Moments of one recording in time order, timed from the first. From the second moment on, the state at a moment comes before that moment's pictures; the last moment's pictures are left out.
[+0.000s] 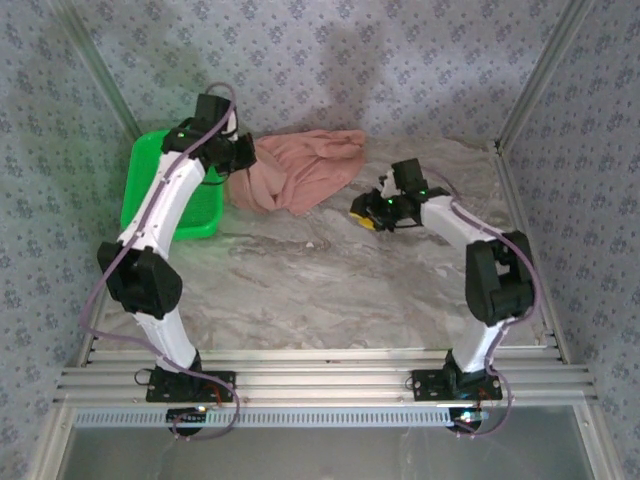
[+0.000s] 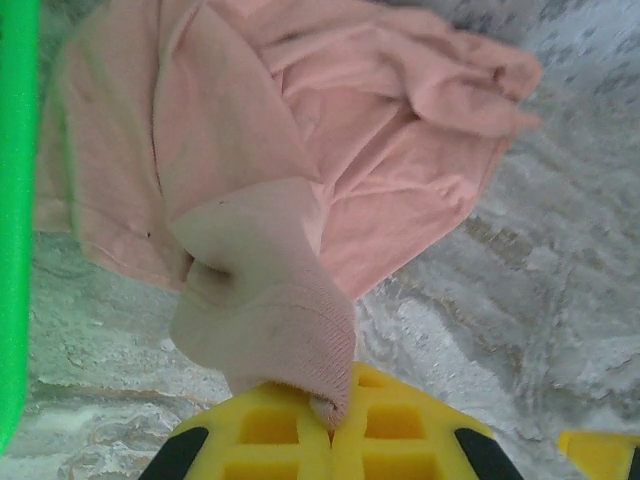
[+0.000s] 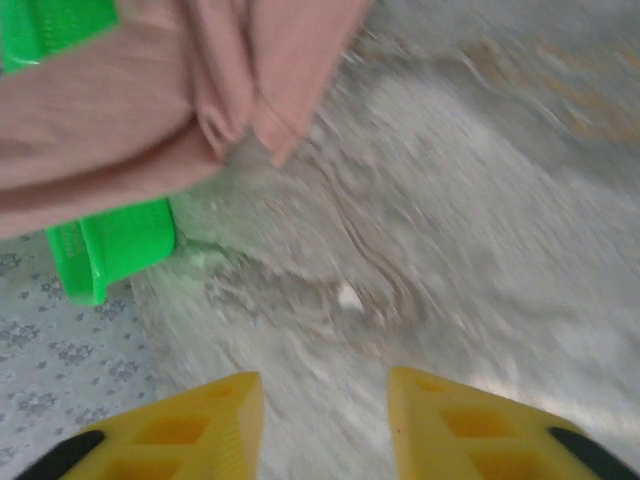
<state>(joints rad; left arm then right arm) -0.28 1.82 1.89 -0.94 0.10 -0.50 0.32 1.81 1.29 -0.34 -0.58 0.80</state>
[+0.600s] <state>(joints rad) -0.30 1.78 1.55 -0.85 0.11 -0.52 0.45 2.60 2.18 -0.24 -0.39 0.99</state>
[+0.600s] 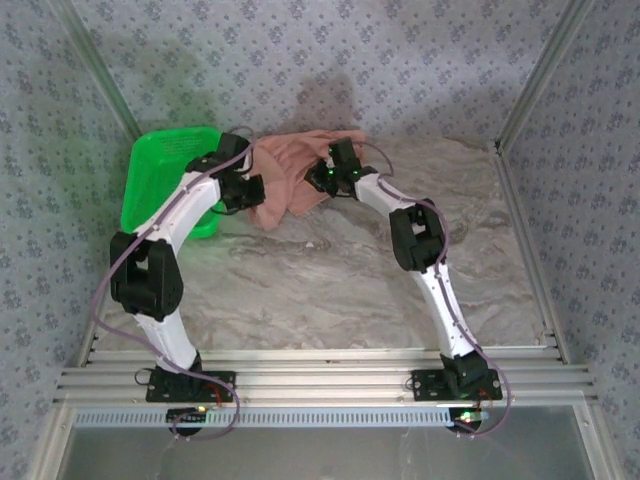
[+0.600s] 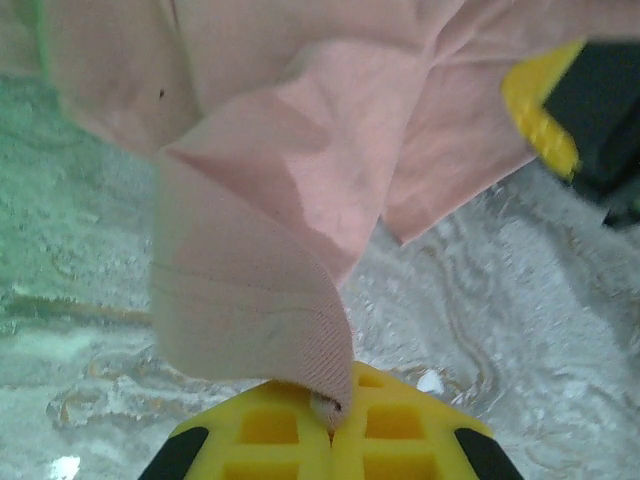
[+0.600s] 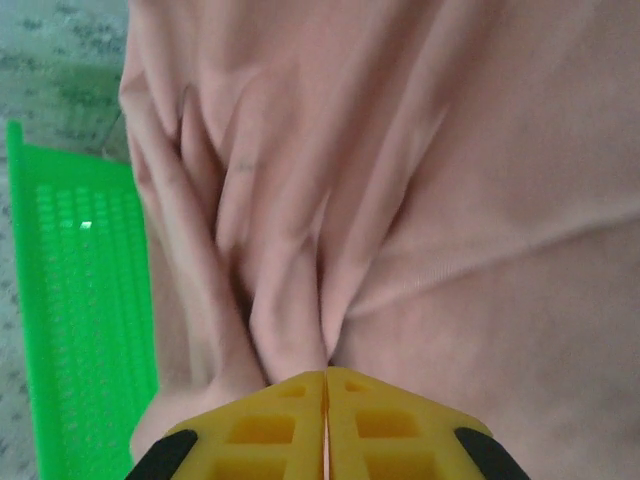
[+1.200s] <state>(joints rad) -0.29 1.35 1.32 -0.85 0.12 -0.57 0.52 2.46 2.07 -0.68 -0.08 1.01</state>
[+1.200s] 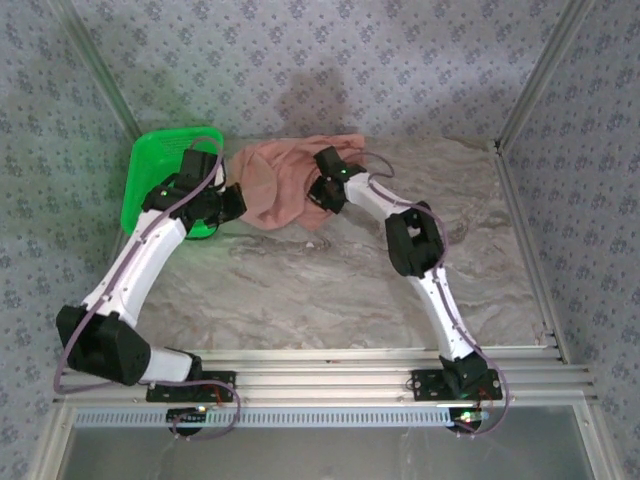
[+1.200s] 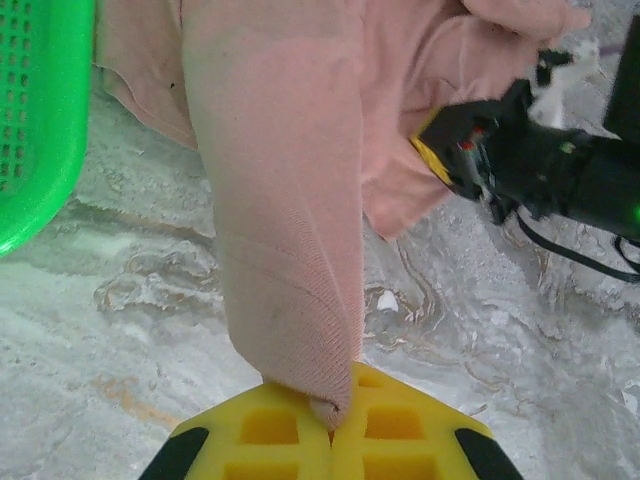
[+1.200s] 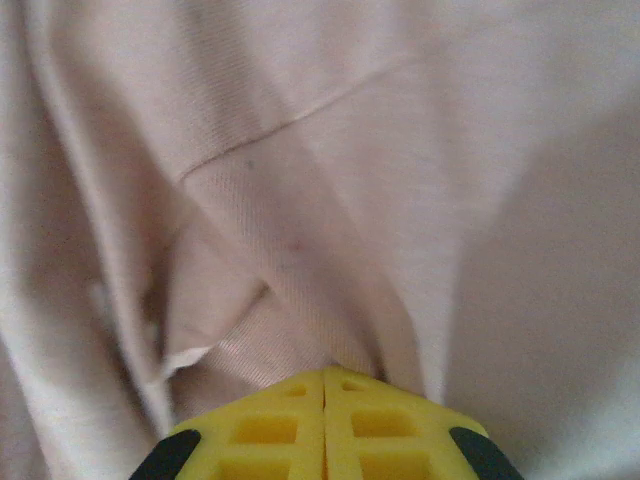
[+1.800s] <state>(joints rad) -0.35 1.17 1.08 -0.80 0.23 -0.62 0.33 1.80 1.45 -0.72 -0.07 0.74</state>
